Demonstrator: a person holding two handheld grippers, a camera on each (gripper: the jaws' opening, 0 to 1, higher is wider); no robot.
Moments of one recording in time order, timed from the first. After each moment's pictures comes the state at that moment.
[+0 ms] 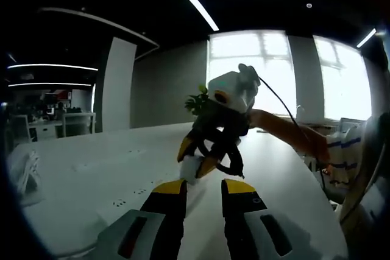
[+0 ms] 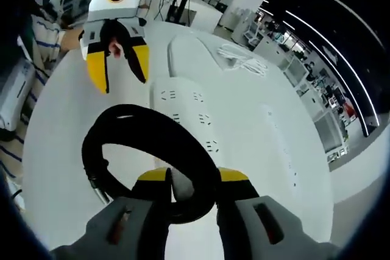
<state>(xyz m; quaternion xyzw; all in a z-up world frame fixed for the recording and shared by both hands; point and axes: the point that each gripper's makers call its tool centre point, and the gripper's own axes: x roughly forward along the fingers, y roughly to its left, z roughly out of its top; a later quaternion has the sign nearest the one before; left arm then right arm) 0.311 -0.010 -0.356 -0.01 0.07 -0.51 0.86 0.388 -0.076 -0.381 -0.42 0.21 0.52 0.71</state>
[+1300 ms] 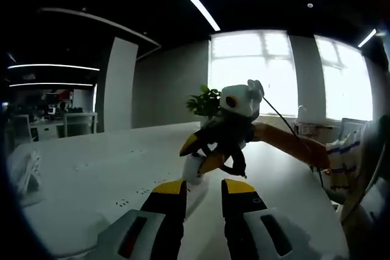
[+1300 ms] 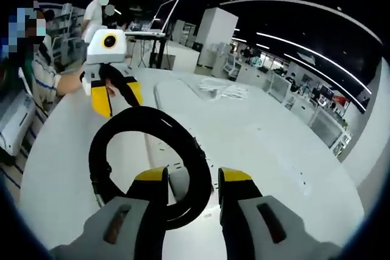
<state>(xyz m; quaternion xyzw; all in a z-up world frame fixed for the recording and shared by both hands) 0.313 -0.007 -0.355 -0.01 0.07 -0.51 0.86 0.386 -0.076 -0.367 -0.27 0.12 0.54 0.79</state>
